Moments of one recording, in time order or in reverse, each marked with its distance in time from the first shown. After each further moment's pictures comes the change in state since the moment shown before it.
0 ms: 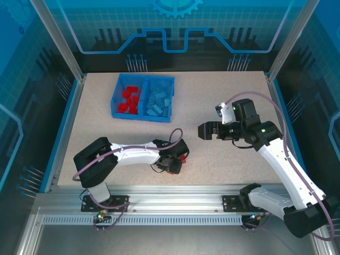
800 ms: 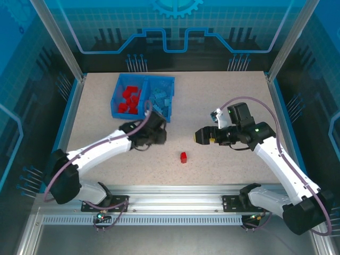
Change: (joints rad) left arm 0.327 -0.327 0.069 -0.013 -0.133 0.111; right arm 0.000 0.027 -0.085 0.019 -0.114 0.008
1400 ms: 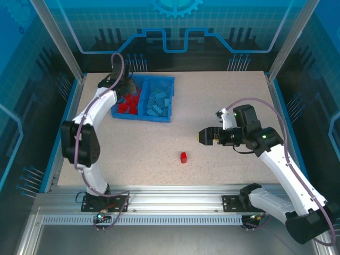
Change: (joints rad) left arm 0.549 0.462 0.564 0.065 -0.018 0.302; right arm 0.000 -0.100 0.000 -0.009 0.071 0.023
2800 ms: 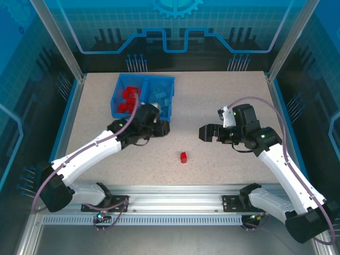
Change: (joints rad) left arm -0.631 -0.543 -0.531 -0.055 0.101 -0.425; right arm 0.000 0.018 -0.017 0.056 0.079 0.052
